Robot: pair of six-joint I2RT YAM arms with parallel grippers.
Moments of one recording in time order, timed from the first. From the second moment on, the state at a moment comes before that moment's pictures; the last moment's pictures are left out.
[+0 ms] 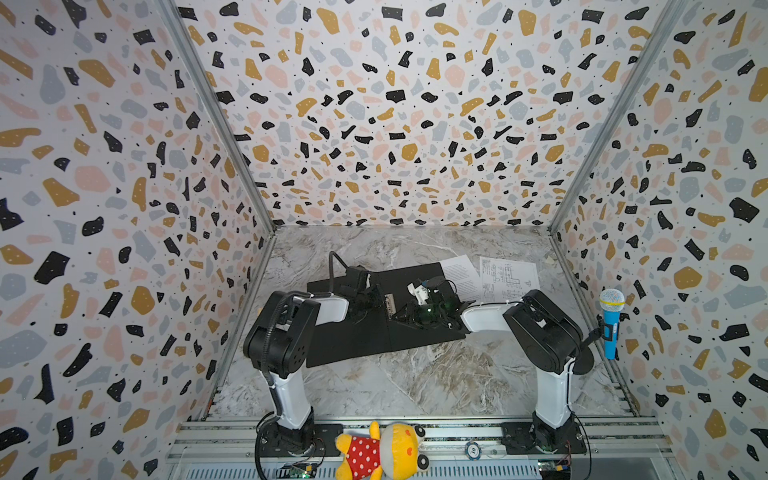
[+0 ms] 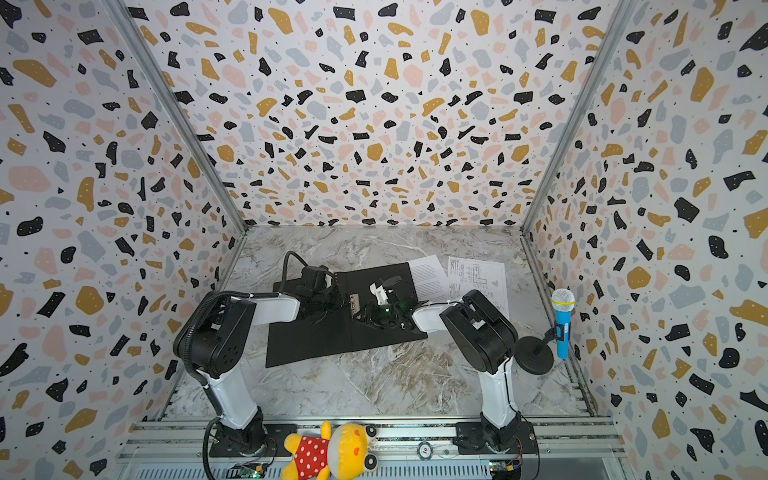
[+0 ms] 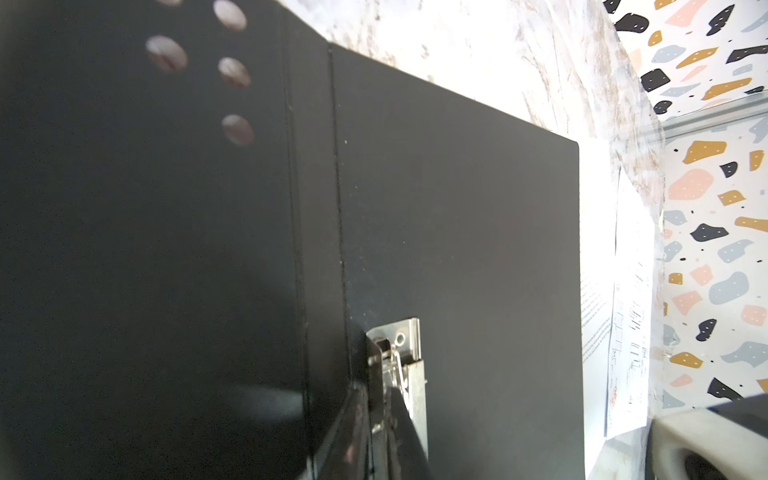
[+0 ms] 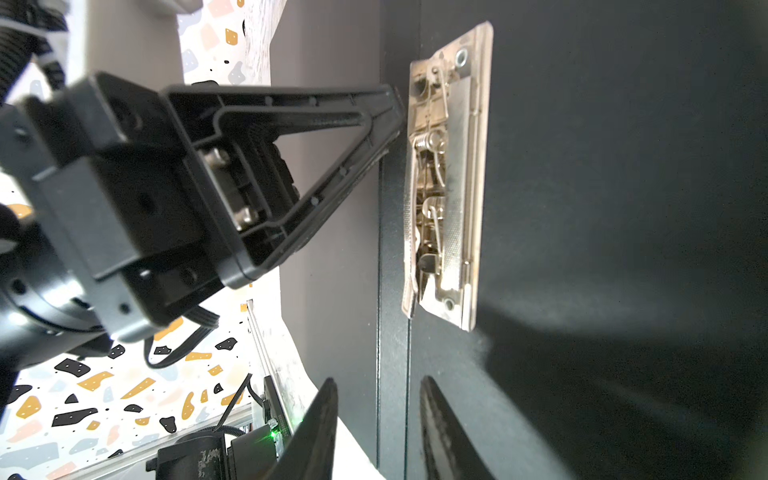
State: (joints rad) left arm -0.34 1.83 0.90 0.12 0.30 -0.70; right arm 0.71 1.97 1.02 0.30 -0.62 0.91
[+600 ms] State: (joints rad) left arm -0.34 1.85 0.90 0.12 0.31 -0.69; right arm 0.71 1.98 1.02 0.29 -0.62 0.91
